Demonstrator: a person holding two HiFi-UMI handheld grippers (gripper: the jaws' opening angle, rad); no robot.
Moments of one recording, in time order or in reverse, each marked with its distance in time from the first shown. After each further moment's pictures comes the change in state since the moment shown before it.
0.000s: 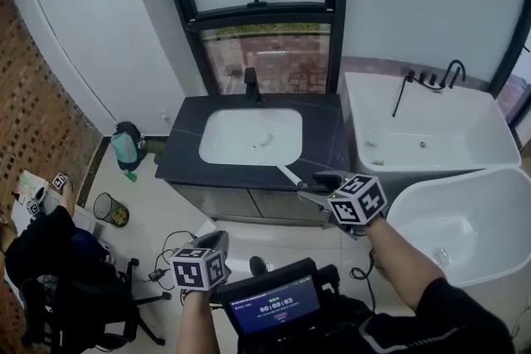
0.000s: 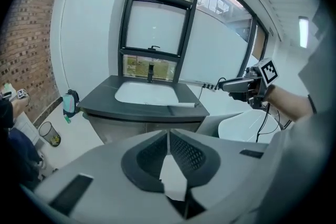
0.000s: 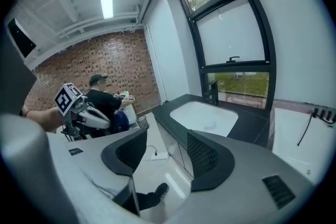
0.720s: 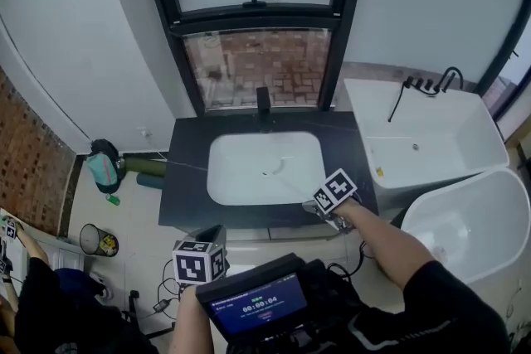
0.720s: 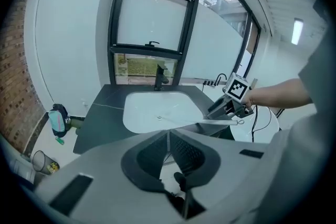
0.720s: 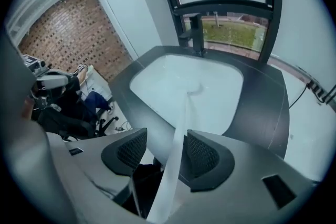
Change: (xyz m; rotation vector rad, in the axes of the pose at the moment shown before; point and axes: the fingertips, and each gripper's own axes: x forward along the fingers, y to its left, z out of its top) left arm 0.196 0.293 0.275 0.115 0.081 -0.105; right arm 0.357 -0.216 0.066 0.268 0.577 -0.150
